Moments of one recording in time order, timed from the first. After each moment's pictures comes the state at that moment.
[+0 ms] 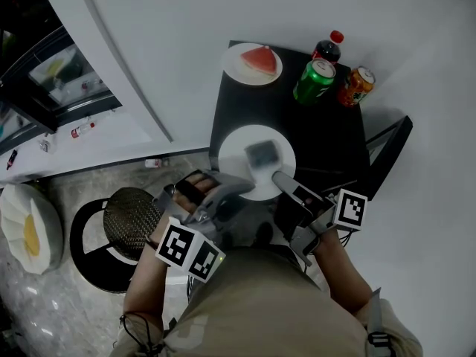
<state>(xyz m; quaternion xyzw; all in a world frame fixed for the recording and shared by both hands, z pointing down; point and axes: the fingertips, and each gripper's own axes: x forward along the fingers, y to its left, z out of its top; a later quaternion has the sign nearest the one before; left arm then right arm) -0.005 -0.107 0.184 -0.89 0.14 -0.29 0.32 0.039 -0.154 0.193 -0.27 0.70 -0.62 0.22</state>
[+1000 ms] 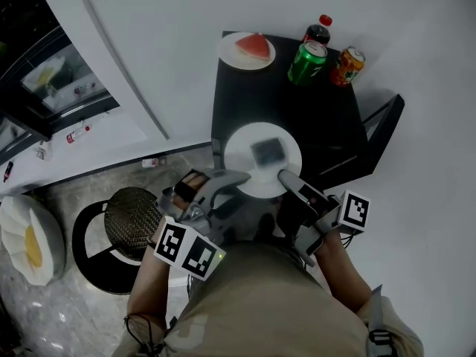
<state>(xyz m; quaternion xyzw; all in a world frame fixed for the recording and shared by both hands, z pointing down) -0.025 -0.072 0.176 -0.92 0.16 -0.23 0.27 0.038 -0.106 0.190 -0.31 0.66 -0.62 0.27</state>
